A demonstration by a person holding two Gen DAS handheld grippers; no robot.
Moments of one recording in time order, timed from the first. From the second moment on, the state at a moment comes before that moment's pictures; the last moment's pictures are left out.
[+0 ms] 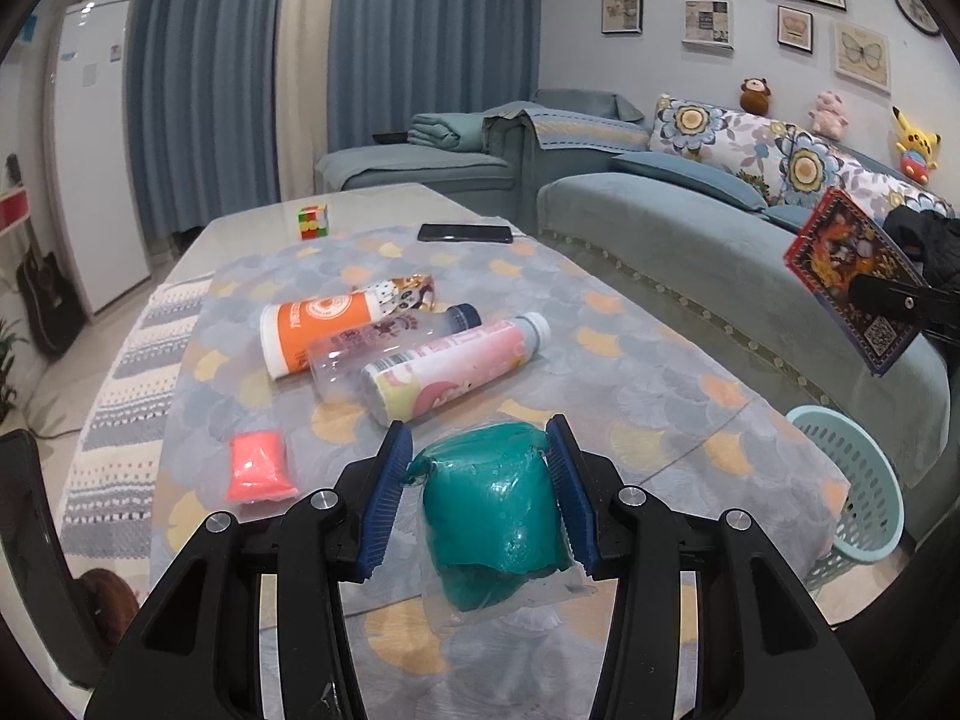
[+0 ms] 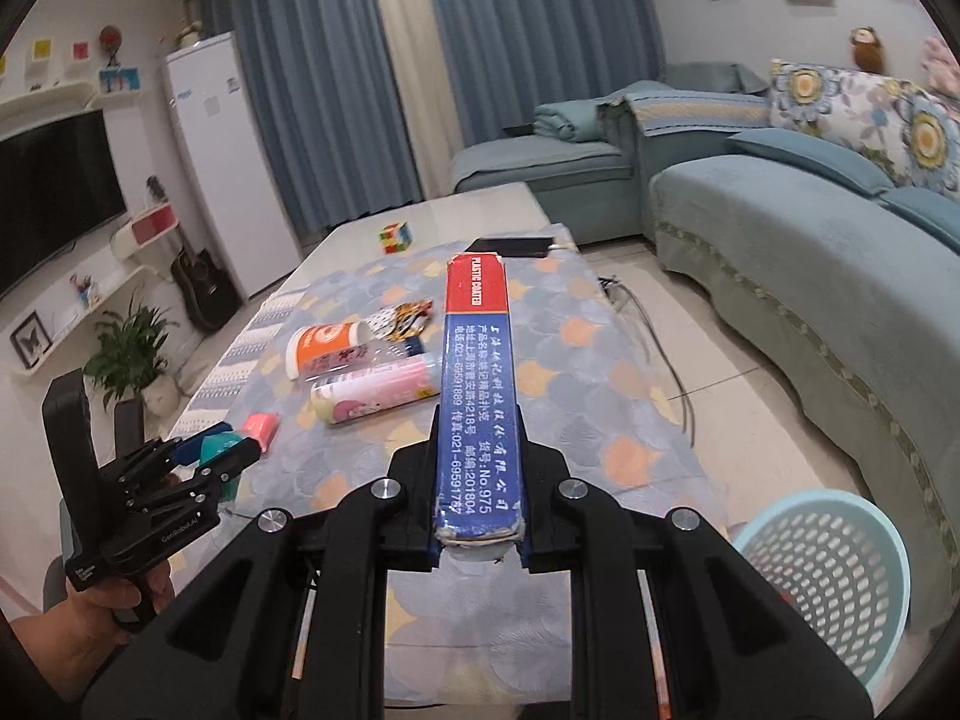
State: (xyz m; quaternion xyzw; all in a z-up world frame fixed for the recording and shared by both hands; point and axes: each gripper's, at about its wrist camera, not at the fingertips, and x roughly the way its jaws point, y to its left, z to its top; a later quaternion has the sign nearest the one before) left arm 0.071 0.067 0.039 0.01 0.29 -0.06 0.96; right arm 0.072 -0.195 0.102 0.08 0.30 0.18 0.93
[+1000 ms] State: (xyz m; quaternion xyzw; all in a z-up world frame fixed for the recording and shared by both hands) left arm 0.057 -0.085 0.082 -0.02 0.26 -0.30 0.92; right arm 0.014 -0.407 0.087 0.17 0.25 -0.07 0.95
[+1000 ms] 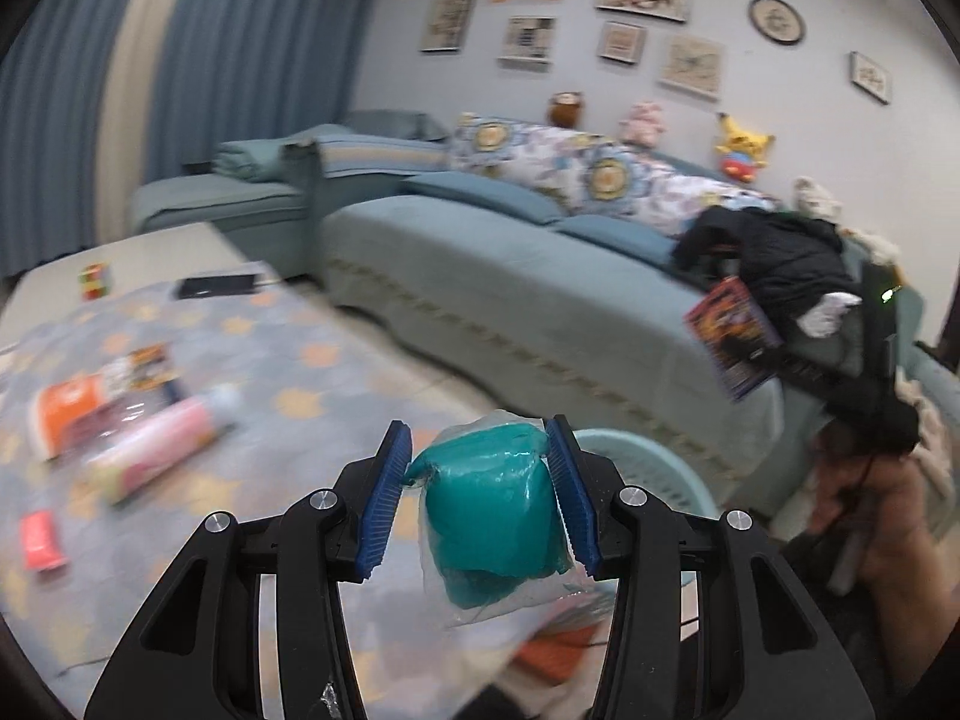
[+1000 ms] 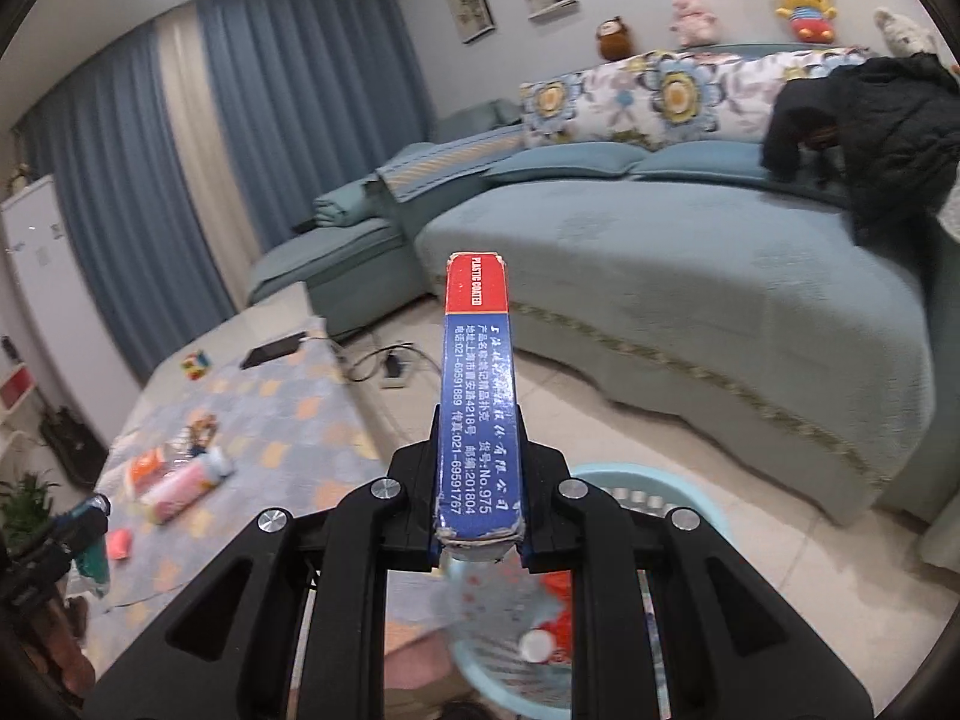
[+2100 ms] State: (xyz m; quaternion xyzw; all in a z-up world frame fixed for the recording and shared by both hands) left arm 0.101 -0.211 0.041 0.04 0.36 -0.33 0.87; right arm 0.002 -0.483 0.057 0.30 0.27 -0.11 0.91
